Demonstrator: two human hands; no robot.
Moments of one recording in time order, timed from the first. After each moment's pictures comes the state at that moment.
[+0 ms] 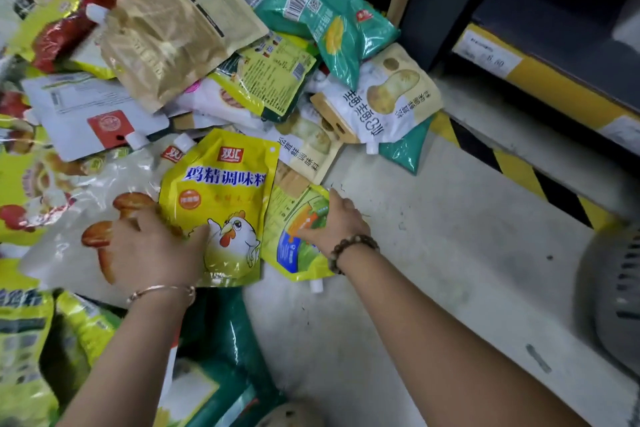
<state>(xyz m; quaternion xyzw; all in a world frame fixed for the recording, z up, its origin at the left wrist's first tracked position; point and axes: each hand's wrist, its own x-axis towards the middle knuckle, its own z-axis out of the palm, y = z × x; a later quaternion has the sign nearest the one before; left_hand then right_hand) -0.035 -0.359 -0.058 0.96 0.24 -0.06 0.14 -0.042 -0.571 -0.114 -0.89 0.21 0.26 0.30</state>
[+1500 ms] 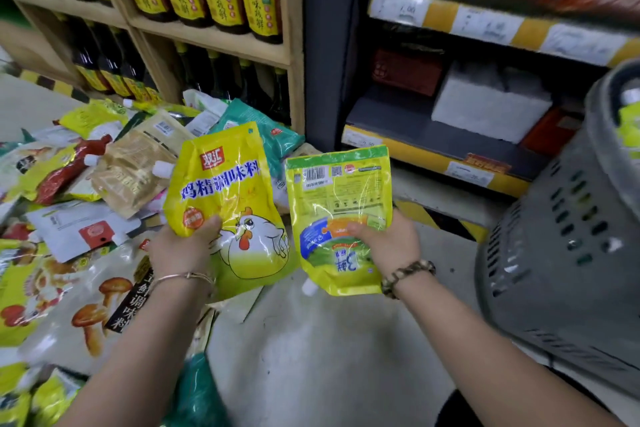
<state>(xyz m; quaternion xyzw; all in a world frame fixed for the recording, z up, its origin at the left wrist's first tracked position) -0.042 -0.465 0.058 0.80 0.20 0.02 0.57 -0.128 -0.691 0.027 -0.77 0.34 -0.13 0.53</state>
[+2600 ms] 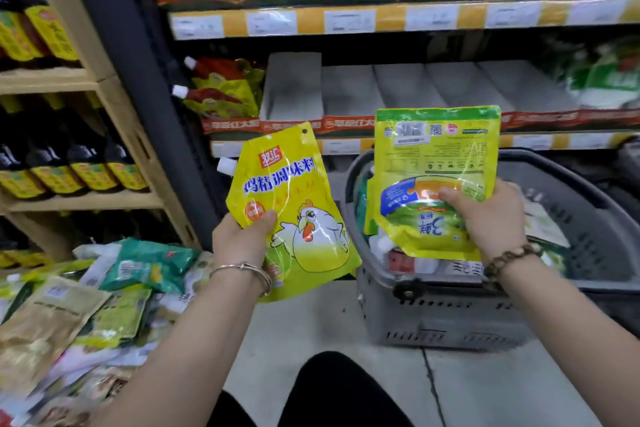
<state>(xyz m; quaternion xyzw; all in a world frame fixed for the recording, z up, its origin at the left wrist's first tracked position) -0.170 -0.668 0.278 0.69 -0.07 -0.15 0.70 -0.356 -0.875 0.269 -0.65 0.43 -0.45 0.44</state>
